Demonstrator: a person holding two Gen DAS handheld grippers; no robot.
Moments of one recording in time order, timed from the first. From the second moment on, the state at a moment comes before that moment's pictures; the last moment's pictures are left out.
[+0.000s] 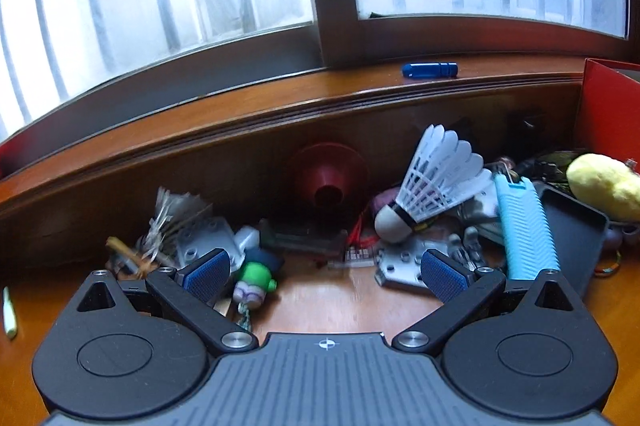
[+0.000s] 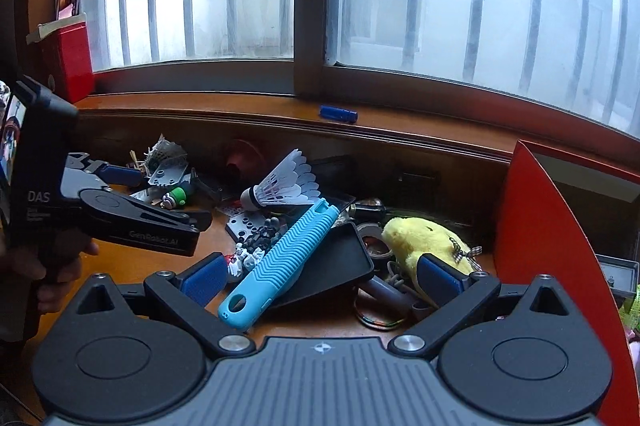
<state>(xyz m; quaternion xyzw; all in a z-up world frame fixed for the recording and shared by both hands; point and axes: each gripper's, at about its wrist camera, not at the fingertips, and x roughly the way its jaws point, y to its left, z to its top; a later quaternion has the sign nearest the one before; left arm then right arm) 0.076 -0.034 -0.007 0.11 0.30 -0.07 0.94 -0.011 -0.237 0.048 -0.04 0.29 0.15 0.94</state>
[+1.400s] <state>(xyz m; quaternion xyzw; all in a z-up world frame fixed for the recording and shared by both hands) 0.120 -0.020 -0.023 0.09 0.30 -0.12 0.94 0.183 -0.261 -0.019 0.04 0.34 0.04 0.94</state>
